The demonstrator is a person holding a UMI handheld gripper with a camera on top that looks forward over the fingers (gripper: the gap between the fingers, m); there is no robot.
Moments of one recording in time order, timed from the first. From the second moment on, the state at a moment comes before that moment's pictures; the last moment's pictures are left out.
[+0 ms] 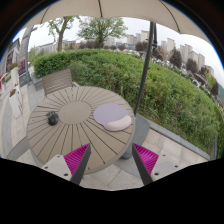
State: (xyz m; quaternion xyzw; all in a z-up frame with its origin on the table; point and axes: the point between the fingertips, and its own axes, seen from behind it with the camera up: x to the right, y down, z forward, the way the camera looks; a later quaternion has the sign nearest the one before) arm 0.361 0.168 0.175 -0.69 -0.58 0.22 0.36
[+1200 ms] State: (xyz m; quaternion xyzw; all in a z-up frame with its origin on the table) arm 0.128 -0.148 0.046 -0.67 -0.57 0.27 0.38
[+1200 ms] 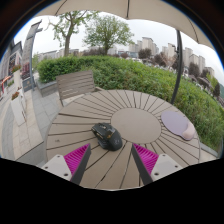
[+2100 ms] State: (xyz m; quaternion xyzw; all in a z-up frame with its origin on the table) arm -0.004 -0.094 -0.019 -0.71 -0.56 0.25 0.35
